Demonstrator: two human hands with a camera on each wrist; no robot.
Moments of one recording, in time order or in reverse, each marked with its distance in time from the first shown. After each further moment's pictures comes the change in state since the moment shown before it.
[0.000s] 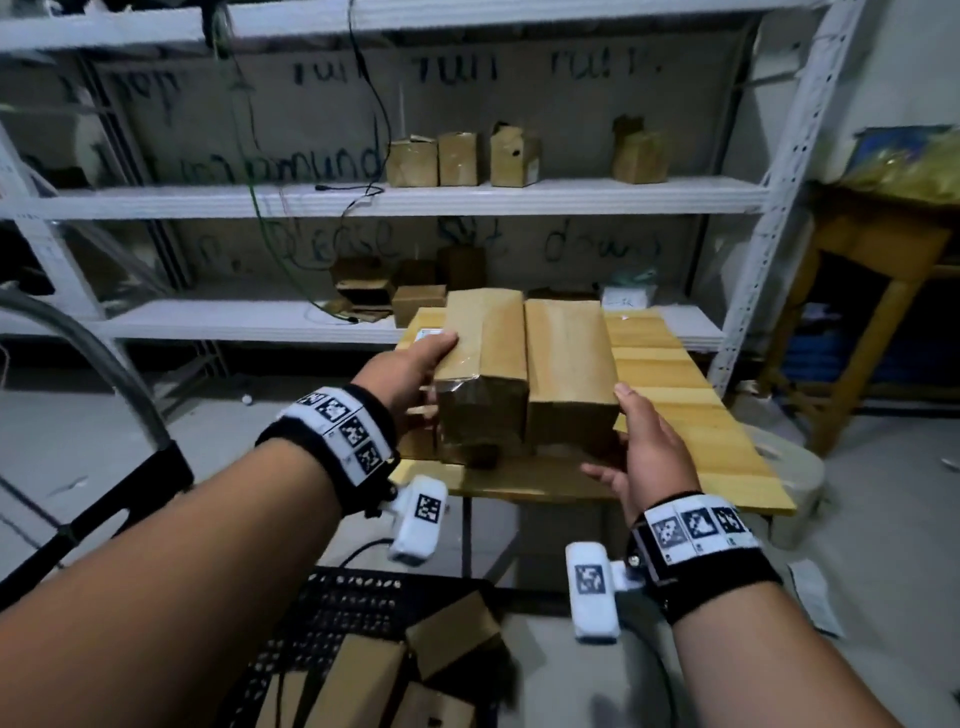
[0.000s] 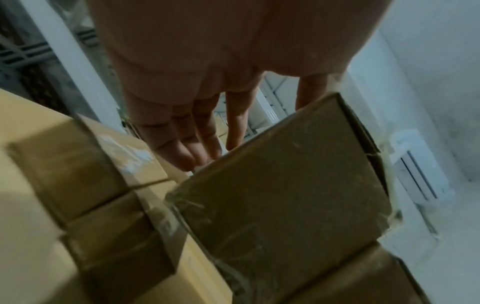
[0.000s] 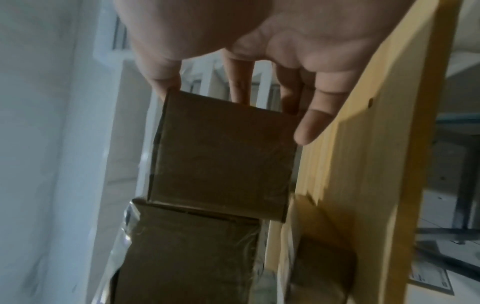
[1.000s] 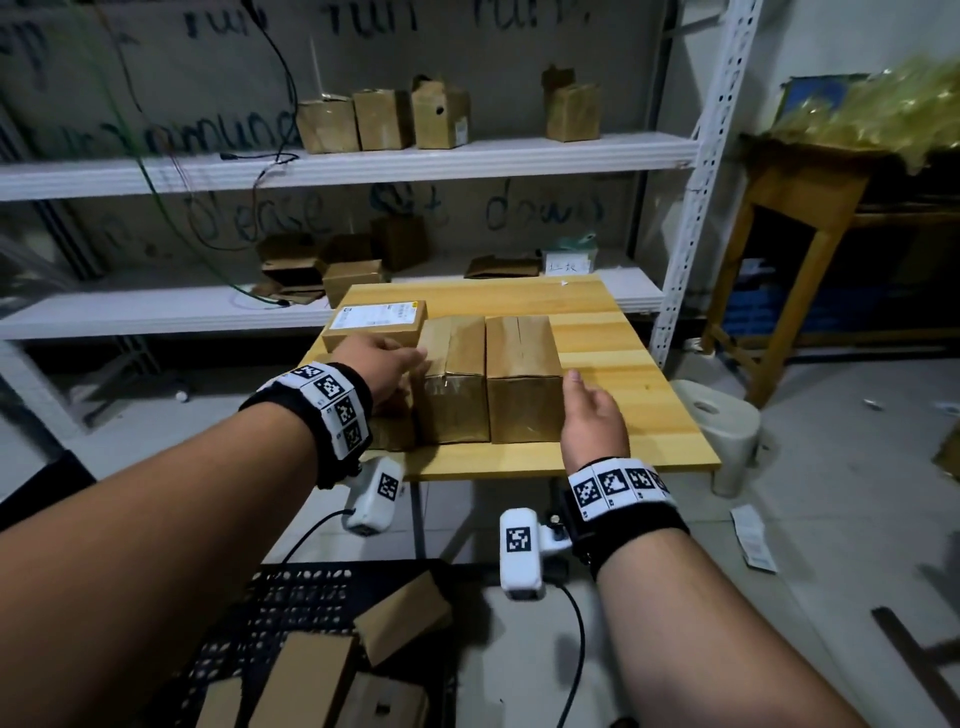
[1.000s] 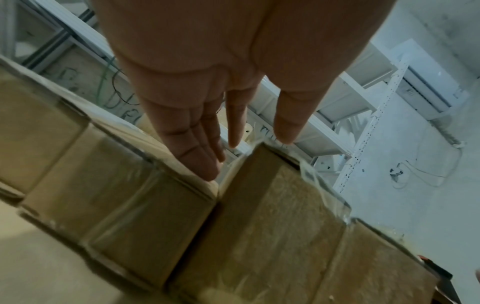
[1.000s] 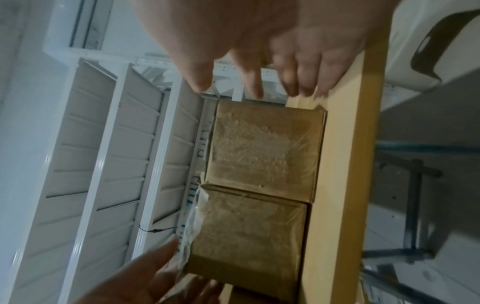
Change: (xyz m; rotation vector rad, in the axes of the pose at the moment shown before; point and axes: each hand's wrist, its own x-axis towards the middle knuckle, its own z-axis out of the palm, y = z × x) left_hand 0.052 -0.021 0.059 0.471 0.104 0.030; right_hand 0.043 0.027 -0.032 -0.319 0.197 -0.021
